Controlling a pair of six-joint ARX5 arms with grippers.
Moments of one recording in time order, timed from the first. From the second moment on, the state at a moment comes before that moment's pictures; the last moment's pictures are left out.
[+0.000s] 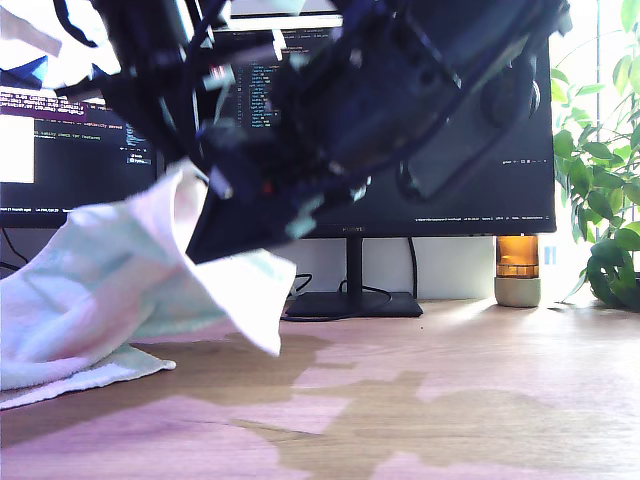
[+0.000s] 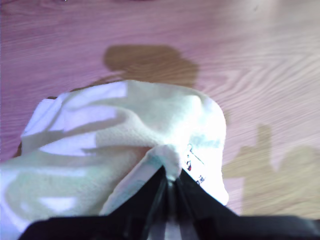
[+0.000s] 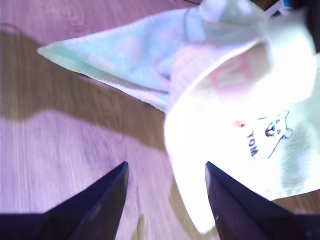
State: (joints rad) left arm -0.62 1.52 1.38 -0.90 -0.02 -0.41; right arm 0.98 1.48 0.73 0.19 -0.02 -0.37
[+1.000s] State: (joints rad) left arm -0.58 1.46 1.38 -0.92 0.09 -0.42; right arm 0.98 1.54 0.73 0.20 0.11 -0.42
